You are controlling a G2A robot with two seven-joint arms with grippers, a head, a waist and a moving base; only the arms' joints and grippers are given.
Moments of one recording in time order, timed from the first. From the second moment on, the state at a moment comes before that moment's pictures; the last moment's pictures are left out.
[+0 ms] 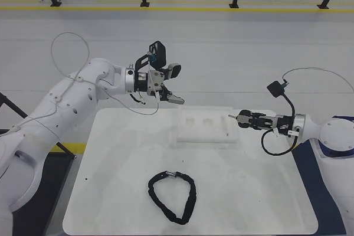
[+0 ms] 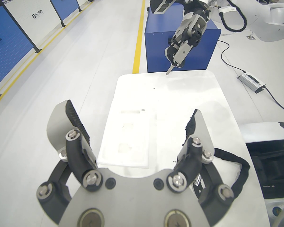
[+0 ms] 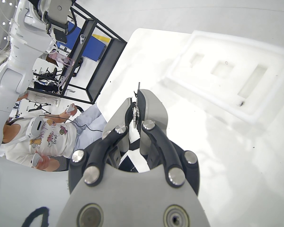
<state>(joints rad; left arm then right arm) 0.04 -1.04 -0.17 -0.96 0.53 -1.01 0.11 -0.98 -0.94 1.40 -1.62 0.03 -0.15 1.17</state>
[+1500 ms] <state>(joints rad) 0.36 -0.98 -0.17 -1.17 0.80 -1.01 0.04 -0.98 -0.94 1.40 -1.62 0.03 -0.15 1.17</state>
